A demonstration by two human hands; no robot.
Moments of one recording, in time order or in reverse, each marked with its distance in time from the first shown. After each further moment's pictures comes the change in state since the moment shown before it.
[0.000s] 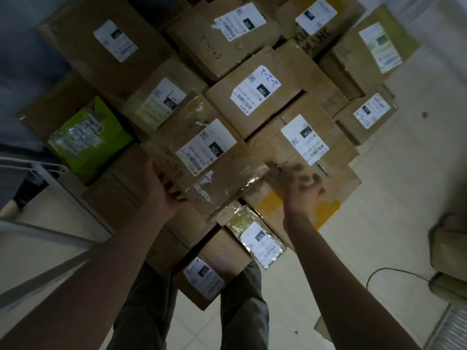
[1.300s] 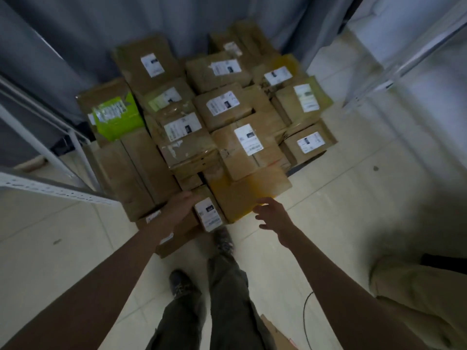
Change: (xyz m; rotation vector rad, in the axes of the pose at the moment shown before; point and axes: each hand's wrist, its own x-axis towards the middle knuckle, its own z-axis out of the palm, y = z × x) left_hand -0.287 -0.192 0.112 0.712 0.146 0.101; right_hand -0.024 0.017 -0.305 -0.165 -0.878 0.114
